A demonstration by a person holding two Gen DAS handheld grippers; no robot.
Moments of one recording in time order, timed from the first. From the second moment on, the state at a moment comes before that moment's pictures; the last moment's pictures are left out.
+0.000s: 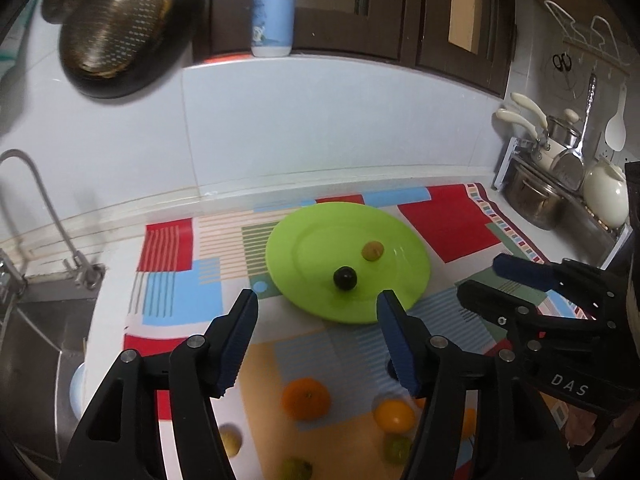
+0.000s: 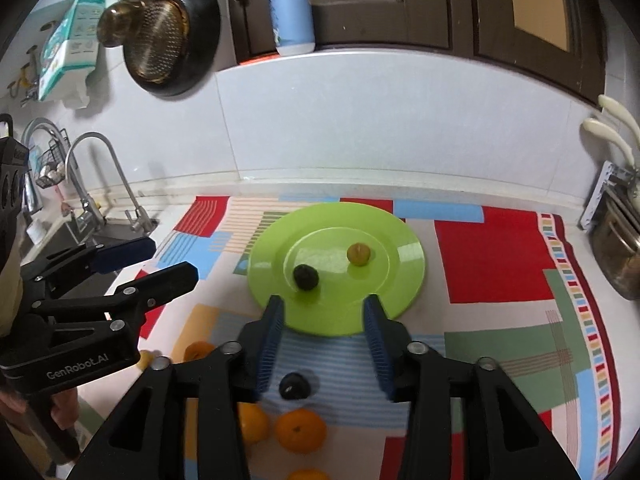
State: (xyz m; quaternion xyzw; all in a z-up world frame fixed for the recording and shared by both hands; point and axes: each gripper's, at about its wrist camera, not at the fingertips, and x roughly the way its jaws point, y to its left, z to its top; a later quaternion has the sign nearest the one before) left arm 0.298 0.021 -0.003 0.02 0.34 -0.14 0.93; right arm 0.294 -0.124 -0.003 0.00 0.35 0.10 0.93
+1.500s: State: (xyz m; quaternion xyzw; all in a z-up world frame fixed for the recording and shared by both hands) left arm 0.196 0.067 -0.067 0.07 0.36 -0.13 0.92; right arm 0.196 -0.064 -0.057 -0.03 0.38 0.10 0.92
